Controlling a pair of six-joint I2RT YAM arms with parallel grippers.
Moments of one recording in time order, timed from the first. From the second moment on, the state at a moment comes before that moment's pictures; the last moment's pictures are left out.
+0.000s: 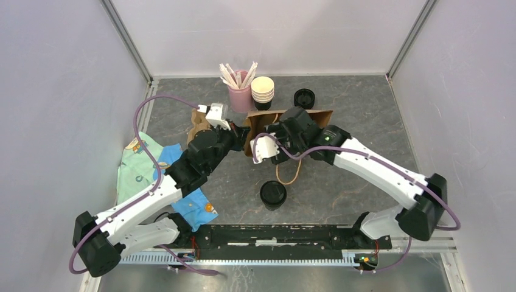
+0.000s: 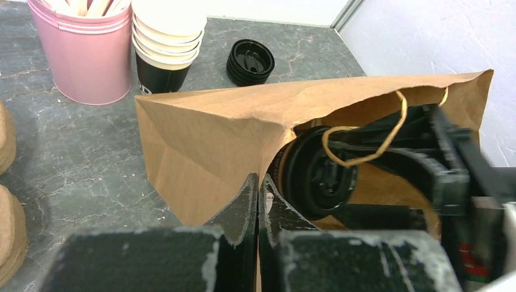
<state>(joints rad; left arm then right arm) -0.78 0.99 0.77 0.10 -0.28 -0.45 0.87 1.37 1.30 -0.68 0.01 -1.13</state>
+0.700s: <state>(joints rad) -0.78 0.89 0.67 0.11 -0.28 -0.46 0.77 1.39 1.25 -0.68 -0.03 -1.19</state>
